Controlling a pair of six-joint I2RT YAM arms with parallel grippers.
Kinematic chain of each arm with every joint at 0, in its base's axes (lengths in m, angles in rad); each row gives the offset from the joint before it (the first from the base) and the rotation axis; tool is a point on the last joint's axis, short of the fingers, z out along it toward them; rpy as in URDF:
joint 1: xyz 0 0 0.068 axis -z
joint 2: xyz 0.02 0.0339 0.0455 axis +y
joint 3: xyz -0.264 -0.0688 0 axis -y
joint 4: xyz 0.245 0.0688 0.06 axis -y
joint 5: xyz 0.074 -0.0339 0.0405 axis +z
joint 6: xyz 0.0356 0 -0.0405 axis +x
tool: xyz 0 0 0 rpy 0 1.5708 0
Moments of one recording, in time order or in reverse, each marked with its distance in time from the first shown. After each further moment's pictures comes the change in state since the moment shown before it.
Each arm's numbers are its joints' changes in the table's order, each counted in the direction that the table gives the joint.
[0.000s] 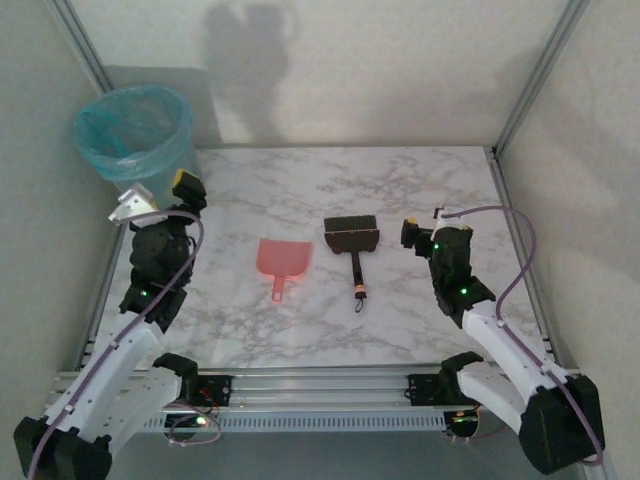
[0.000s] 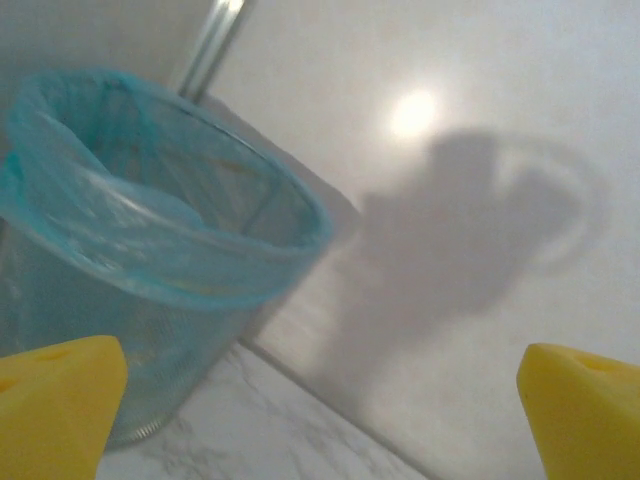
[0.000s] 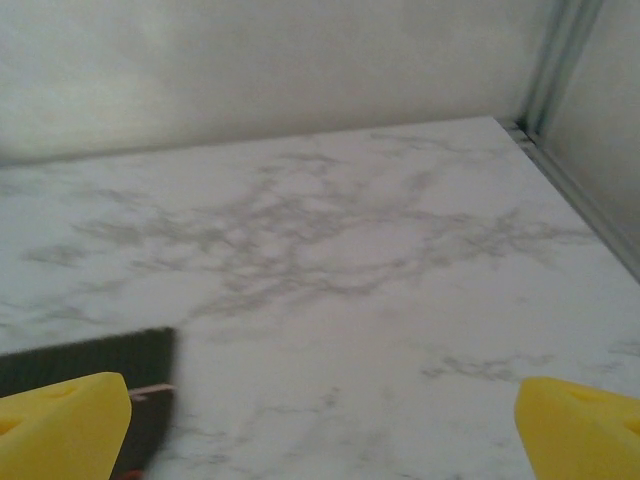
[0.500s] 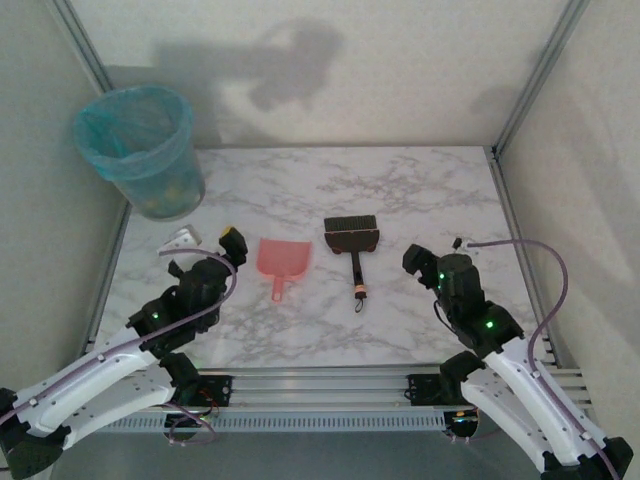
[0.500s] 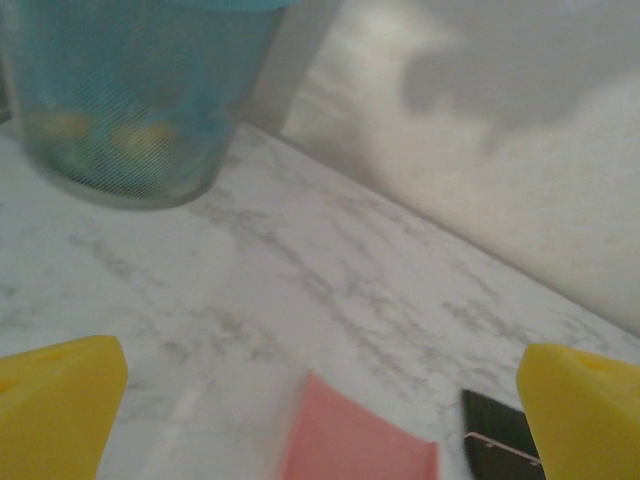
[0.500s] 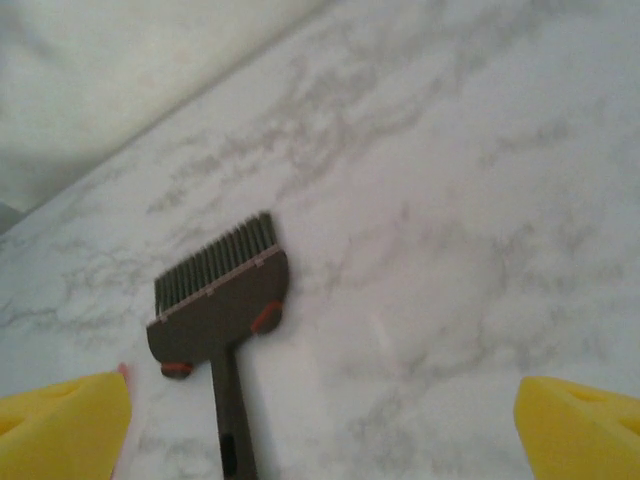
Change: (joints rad) left arm 0.610 -0.132 -0.023 -0.591 0.383 -0.233; right arm -0.222 -0.366 0.097 -0.616 -0.030 0.576
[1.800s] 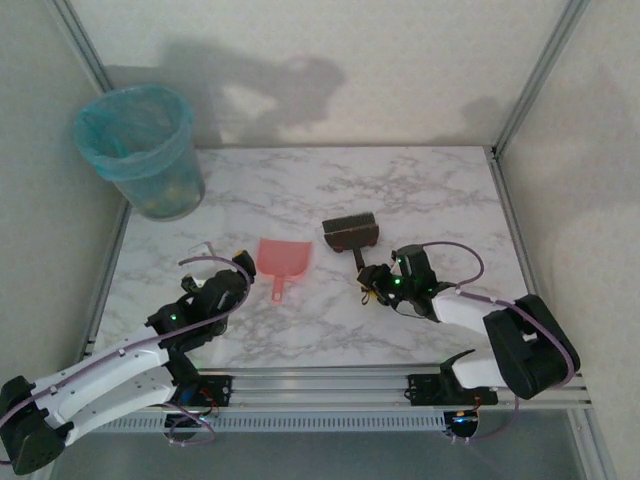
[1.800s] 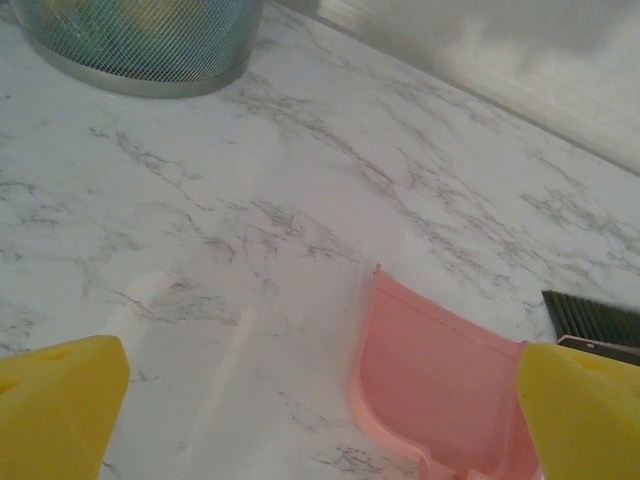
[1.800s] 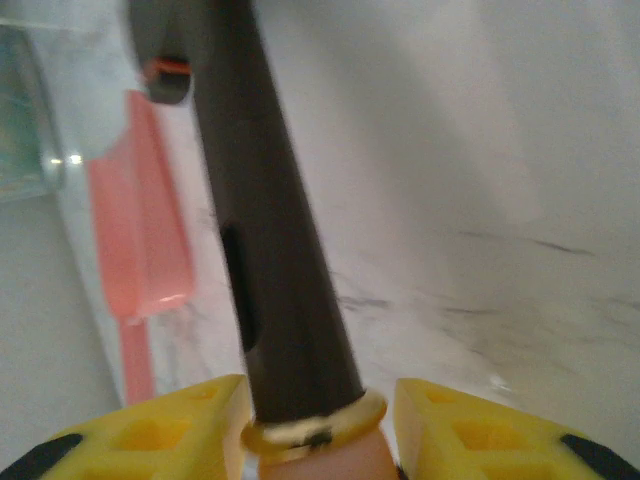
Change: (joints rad) left arm -0.002 0.036 -0.152 -0.100 -0.078 -0.136; right arm 0.048 0.753 -0.181 0.657 0.811 0.364
